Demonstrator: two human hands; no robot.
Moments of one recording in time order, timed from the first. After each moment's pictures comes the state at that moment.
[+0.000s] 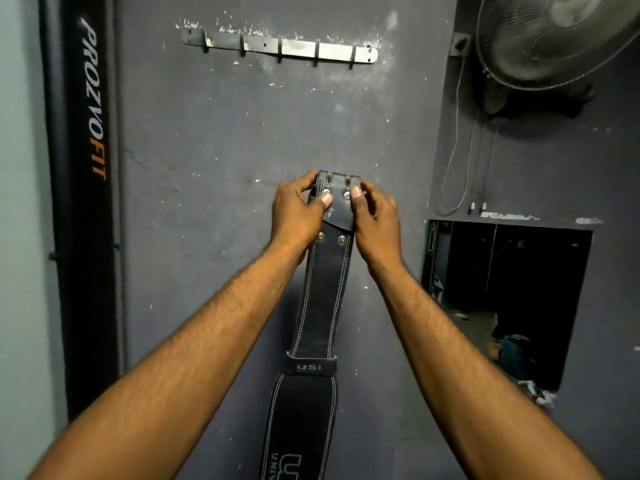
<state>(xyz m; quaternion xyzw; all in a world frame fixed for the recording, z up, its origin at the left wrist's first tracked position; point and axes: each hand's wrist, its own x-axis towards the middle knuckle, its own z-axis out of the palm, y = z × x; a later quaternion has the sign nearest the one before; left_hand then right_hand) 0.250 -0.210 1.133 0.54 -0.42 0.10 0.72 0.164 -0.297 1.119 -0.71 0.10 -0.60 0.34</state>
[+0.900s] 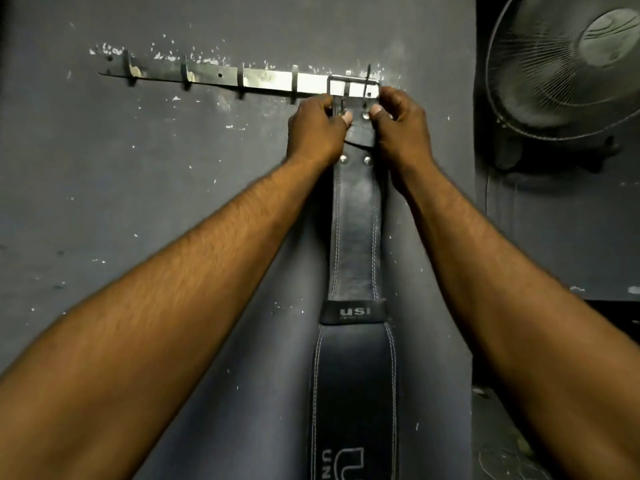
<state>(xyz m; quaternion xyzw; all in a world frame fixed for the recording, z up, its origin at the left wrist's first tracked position) 0.375 -0.391 1.364 0.51 -0.50 0.32 0.62 0.301 -0.512 1.378 -0.68 -0.03 -0.69 0.24</state>
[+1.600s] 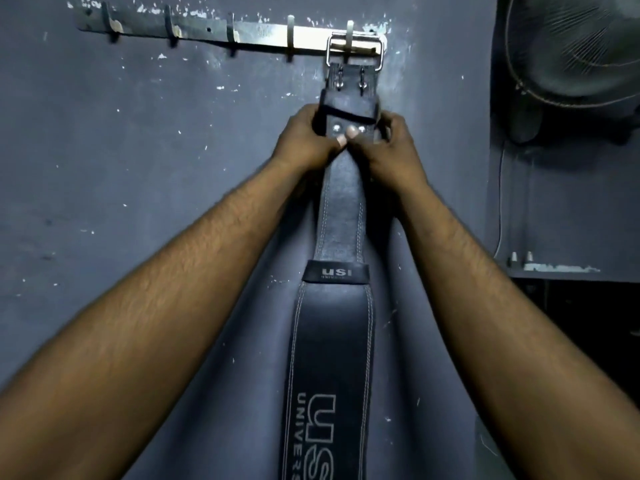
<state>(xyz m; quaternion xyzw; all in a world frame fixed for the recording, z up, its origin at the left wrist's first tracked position) 0.403 -0.403 1.315 0.50 -0.53 0.13 0.67 0.306 -0.494 1.300 -0.70 -0.02 -0.61 0.37</state>
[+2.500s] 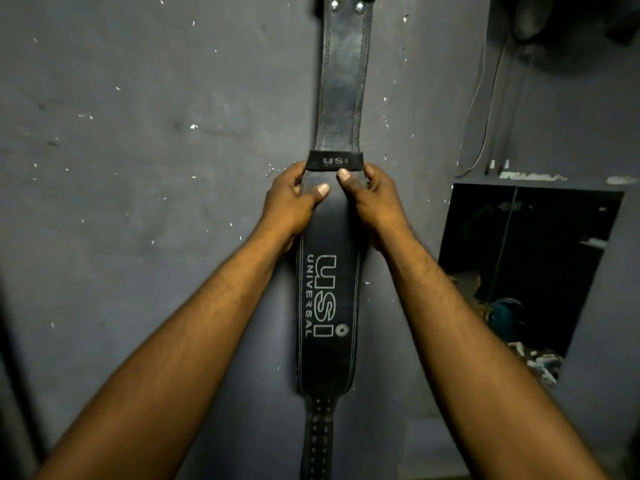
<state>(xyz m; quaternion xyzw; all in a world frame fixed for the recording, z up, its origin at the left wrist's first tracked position) 0.379 -0.370 1.101 0.53 -0.49 -0.03 0.69 0.279 -0.474 1.108 -0.73 0.11 -0.52 0.44</state>
